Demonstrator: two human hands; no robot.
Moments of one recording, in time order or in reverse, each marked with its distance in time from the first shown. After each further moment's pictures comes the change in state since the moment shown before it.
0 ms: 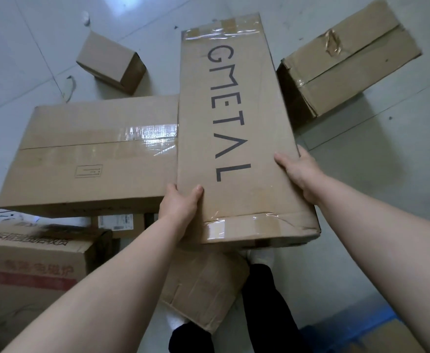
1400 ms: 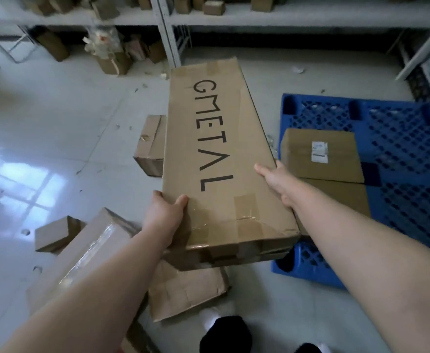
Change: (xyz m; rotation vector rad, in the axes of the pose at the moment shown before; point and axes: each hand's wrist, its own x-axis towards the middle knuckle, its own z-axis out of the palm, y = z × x) left_hand -0.465 -0.088 -0.068 0.507 -0.196 0.788; right_hand -0.542 0.228 -0.167 0.783 0.502 0.125
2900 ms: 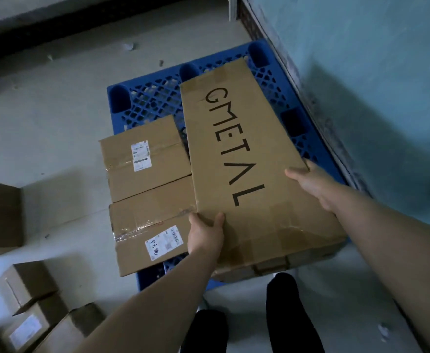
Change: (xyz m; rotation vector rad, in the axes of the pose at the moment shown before) left_hand -0.239 0.189 0.662 0.242 -0.412 0.112; right_hand 0.164 0.318 -0.631 0.122 0.269 0.307
